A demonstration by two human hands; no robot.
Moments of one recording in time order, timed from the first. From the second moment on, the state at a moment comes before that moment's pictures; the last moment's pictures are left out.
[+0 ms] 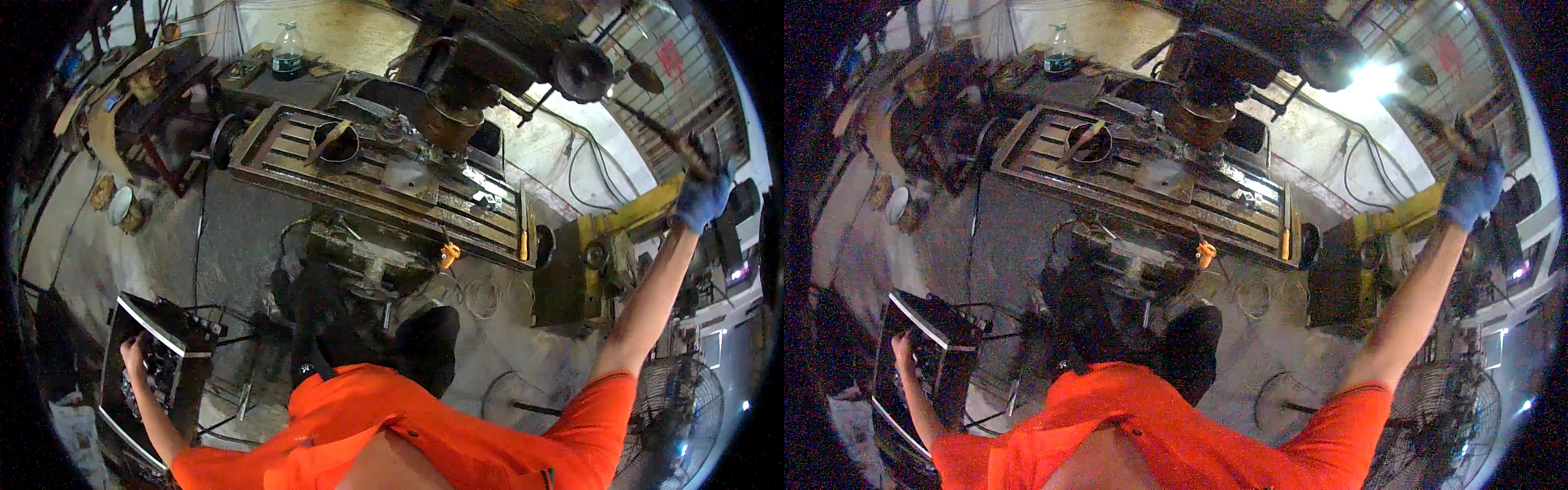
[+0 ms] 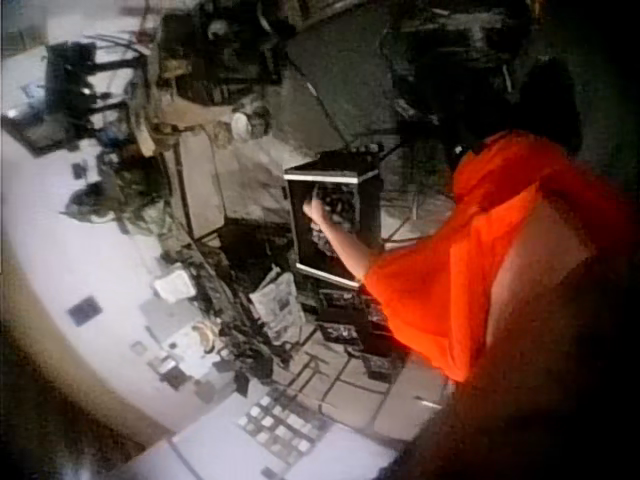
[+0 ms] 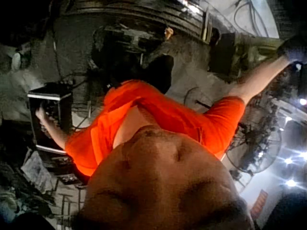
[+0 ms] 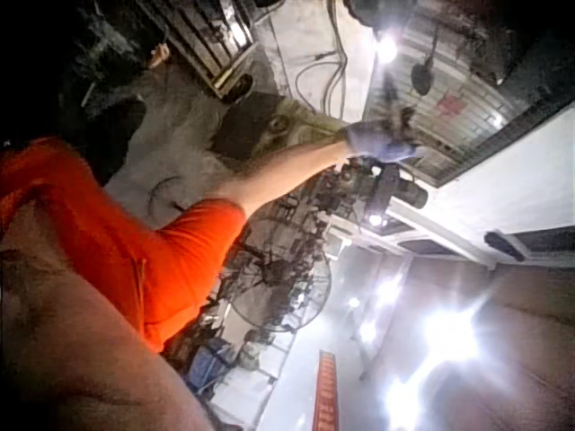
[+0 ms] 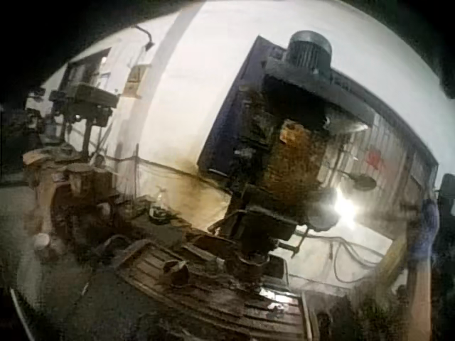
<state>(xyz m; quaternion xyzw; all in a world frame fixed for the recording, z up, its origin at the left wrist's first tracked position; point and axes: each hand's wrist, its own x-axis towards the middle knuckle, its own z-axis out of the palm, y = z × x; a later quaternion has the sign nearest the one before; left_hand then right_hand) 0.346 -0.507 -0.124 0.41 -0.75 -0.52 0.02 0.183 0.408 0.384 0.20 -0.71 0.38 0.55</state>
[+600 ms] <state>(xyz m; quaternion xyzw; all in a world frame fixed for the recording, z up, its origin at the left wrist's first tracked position) 0.207 -0.496 -0.036 0.14 -0.48 -0.84 0.22 0.226 0.334 0.043 -0.16 -0.84 0.51 0.12</state>
